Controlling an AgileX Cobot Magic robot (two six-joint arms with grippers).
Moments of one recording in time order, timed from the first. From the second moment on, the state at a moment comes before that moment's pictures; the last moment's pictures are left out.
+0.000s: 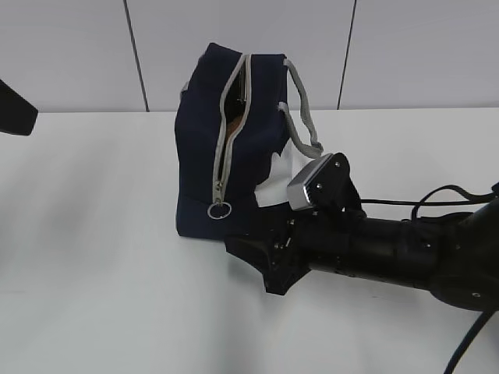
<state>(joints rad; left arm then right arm) -0.13 1.13 -1.10 -0.47 1.07 0.29 0.39 1.93 -0.66 -0.74 -0.94 0.31</state>
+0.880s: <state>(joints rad) -0.13 1.13 -1.10 -0.47 1.07 0.29 0.39 2.05 -0.85 -0.80 -0.95 0.31</state>
